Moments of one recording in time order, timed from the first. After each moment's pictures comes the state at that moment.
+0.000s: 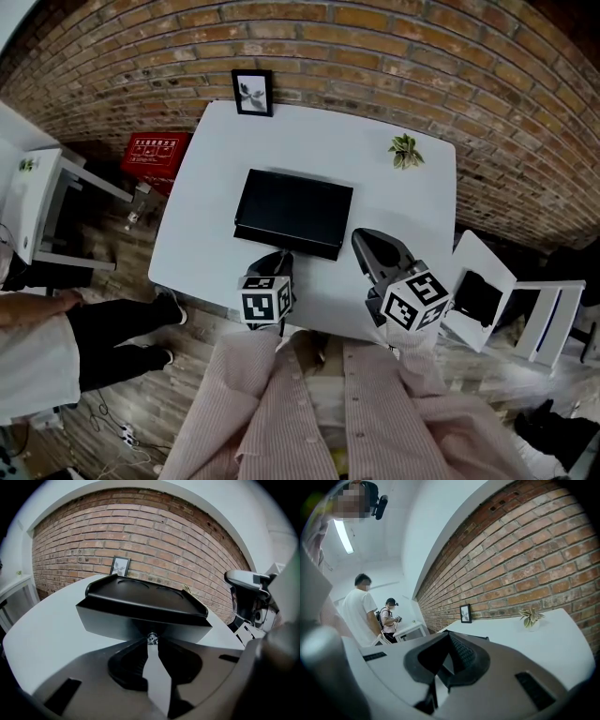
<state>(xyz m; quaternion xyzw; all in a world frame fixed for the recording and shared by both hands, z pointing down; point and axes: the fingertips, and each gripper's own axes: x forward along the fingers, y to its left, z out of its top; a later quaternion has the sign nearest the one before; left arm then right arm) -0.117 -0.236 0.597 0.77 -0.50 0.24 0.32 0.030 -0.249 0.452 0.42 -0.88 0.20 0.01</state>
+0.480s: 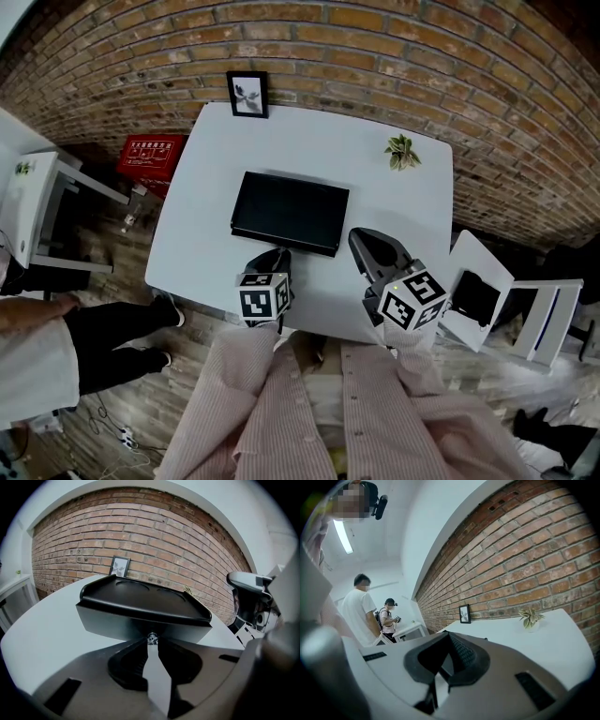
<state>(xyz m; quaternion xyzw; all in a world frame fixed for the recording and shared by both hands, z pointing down) -0.113 -0.248 0.596 0.77 -0.50 0.23 0.32 0.032 -0.255 0.452 0.43 -0.88 0.20 0.01</state>
